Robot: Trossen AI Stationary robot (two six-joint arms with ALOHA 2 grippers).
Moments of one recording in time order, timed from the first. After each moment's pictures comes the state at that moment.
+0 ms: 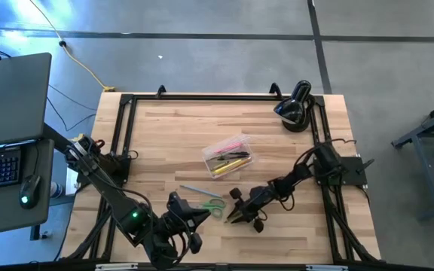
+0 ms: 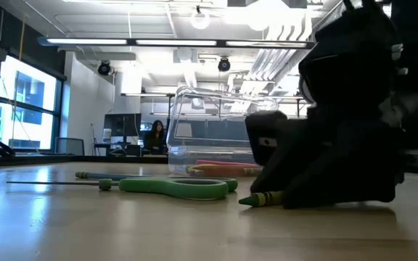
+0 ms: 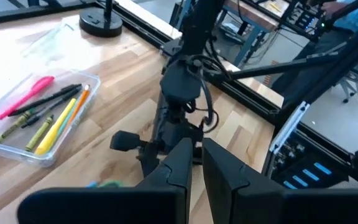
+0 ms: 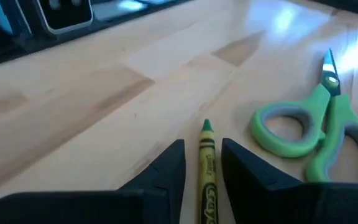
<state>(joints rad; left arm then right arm) -0.78 1.75 1.62 -0.68 -1.01 -1.16 0.38 2.17 0.68 0.97 -0.15 -0.23</state>
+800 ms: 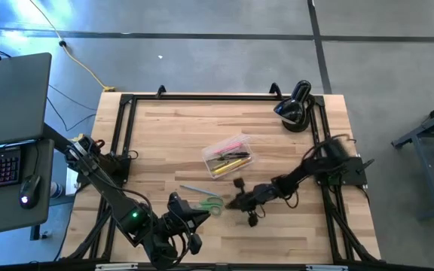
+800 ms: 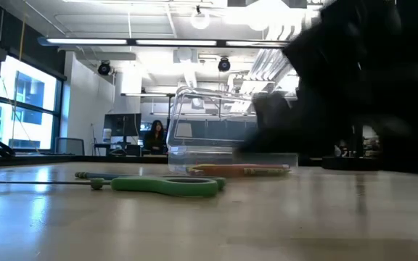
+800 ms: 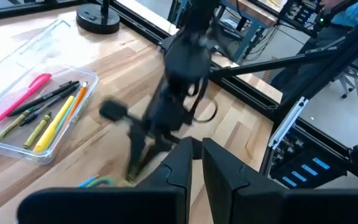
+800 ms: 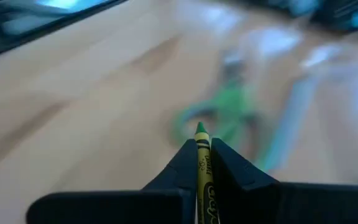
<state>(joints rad) -0.78 1.75 1.62 -0.68 -0.99 -1.15 0.38 2.00 0.64 1.00 0.07 -0.12</state>
